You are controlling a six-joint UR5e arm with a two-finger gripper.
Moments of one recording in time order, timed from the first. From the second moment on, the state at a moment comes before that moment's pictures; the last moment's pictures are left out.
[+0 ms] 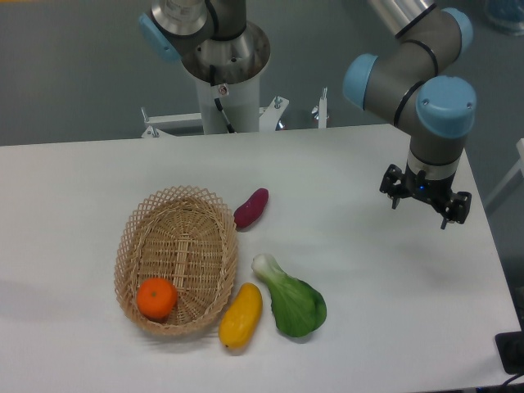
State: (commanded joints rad) arm 2.75 -1.98 -1.60 -0.97 1.62 1.35
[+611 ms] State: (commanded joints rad) arm 2.69 -1.97 -1.61 -1.00 1.62 1.33
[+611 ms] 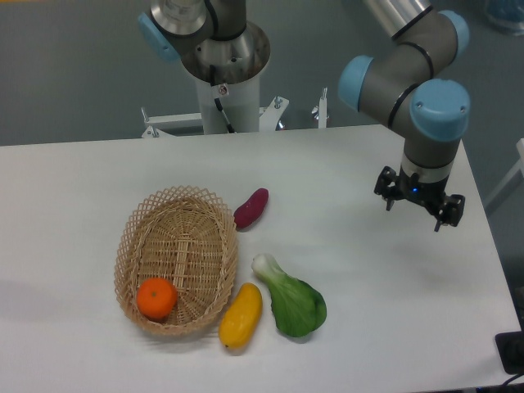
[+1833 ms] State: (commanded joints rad) arm 2.27 -1.99 -1.61 -1.04 1.26 0.82
